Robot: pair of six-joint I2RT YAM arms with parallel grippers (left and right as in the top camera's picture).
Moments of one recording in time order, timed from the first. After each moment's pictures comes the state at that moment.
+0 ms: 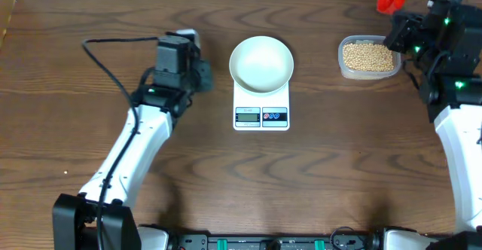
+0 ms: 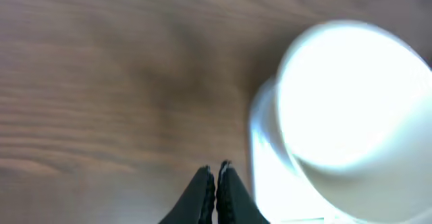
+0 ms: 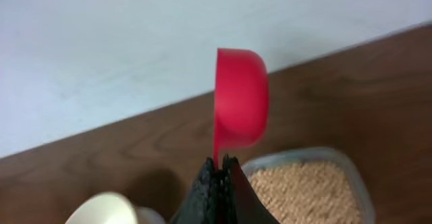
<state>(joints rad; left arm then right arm) -0.22 1.51 1.07 -0.36 0.05 -0.24 -0.09 1.43 1.27 -0.27 -0.21 0.32</state>
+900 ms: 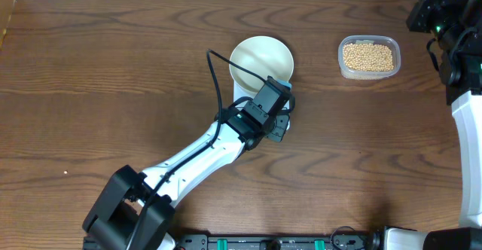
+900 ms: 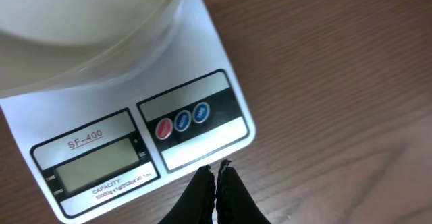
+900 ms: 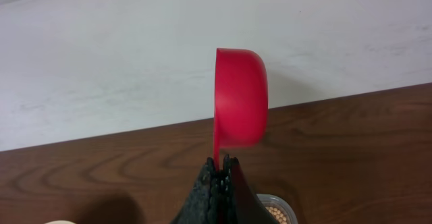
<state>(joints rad) -0.74 1.65 1.06 -0.42 -0.01 -0.32 -0.13 1.48 1.47 -0.35 -0.16 0.12</state>
